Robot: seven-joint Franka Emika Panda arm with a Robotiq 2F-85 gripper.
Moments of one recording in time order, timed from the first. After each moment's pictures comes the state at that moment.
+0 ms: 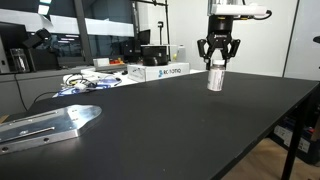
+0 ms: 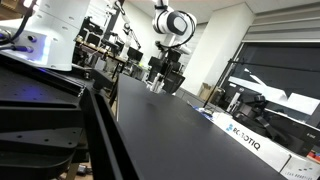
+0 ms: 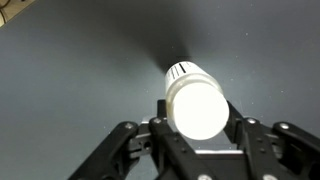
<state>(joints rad) 0.13 0.07 0.09 -2.51 0.06 2.62 0.82</state>
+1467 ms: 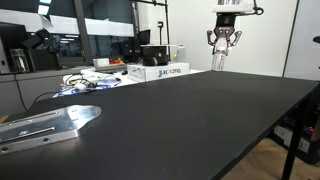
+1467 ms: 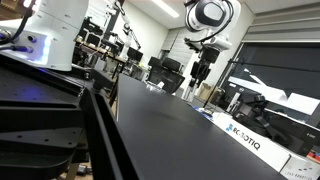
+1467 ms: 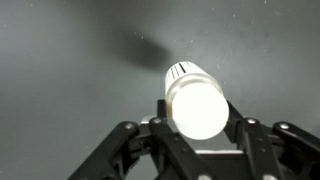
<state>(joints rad) -0.06 0.10 -0.11 -2.32 0.15 2.52 0.82</state>
